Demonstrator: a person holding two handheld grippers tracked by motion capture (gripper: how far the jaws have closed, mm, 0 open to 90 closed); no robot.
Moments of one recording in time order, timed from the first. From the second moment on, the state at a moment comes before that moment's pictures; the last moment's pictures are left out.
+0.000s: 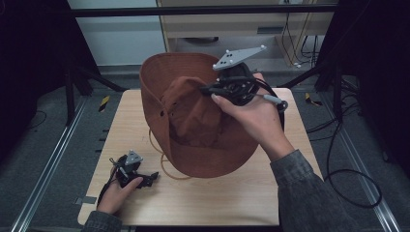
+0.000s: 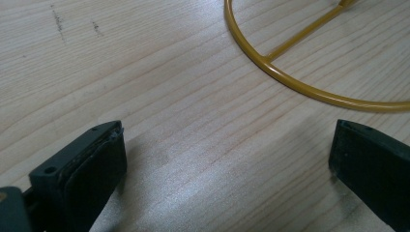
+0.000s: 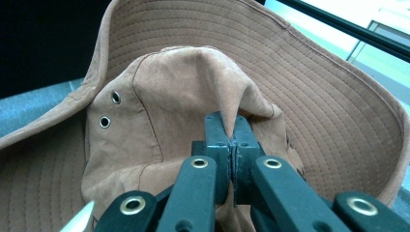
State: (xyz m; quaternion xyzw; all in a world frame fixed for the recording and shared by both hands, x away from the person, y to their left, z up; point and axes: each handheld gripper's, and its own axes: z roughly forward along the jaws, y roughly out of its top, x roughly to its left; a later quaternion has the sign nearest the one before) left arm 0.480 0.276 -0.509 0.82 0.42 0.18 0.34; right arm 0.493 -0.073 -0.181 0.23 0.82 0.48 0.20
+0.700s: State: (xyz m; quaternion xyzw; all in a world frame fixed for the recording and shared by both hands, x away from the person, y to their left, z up) left arm 0.480 0.276 -0.509 0.82 0.42 0.18 0.34; right arm 0.497 -0.042 -0.168 0.21 0.84 0.45 0.20
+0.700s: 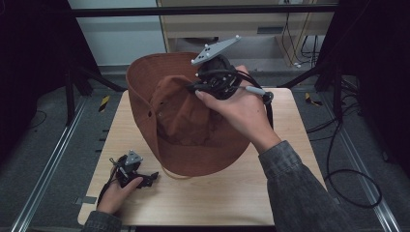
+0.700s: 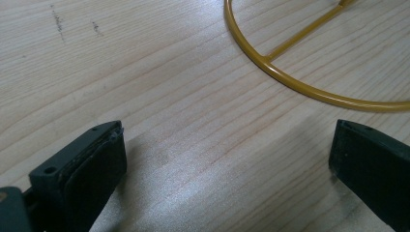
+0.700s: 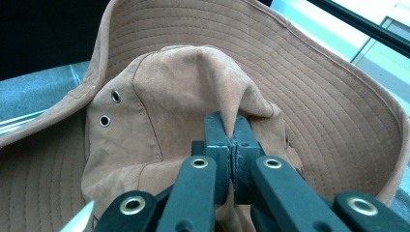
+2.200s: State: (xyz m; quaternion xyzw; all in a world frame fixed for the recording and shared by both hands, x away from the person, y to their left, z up) left arm 0.479 0.275 -0.509 0.82 0.42 0.18 0.34; right arm 0.518 0.005 -0.203 0.21 0.86 0.43 0.17
